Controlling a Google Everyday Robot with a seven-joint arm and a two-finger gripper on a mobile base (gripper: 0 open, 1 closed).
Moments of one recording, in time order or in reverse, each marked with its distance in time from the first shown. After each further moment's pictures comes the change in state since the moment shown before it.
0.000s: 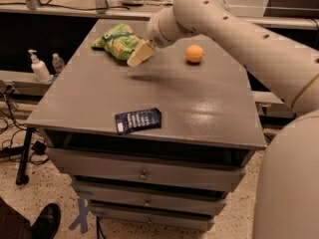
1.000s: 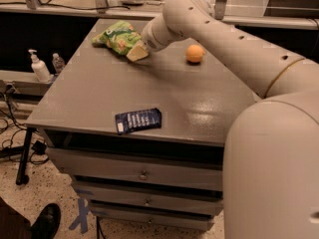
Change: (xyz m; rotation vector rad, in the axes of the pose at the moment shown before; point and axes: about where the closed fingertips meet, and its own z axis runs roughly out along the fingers) arm 0.019 -0.003 0.050 -0.029 0.053 0.133
